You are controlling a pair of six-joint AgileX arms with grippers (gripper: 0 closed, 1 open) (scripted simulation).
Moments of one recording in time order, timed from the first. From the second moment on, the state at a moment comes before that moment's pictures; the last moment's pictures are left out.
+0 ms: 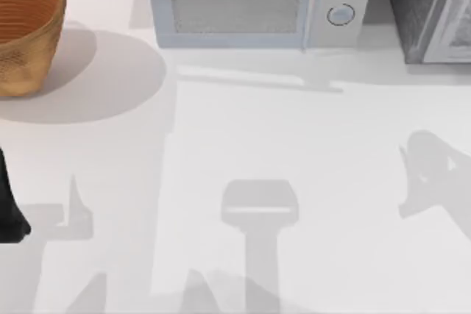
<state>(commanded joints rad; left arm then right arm) 0.00 0.00 0.00 0.00 0.00 0.00 0.04 0.41 0.25 0.34 -0.35 0.04</state>
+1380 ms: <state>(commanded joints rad) 0.00 0.00 0.00 0.00 0.00 0.00 0.04 0.31 0.40 -0.12 0.05 0.00</state>
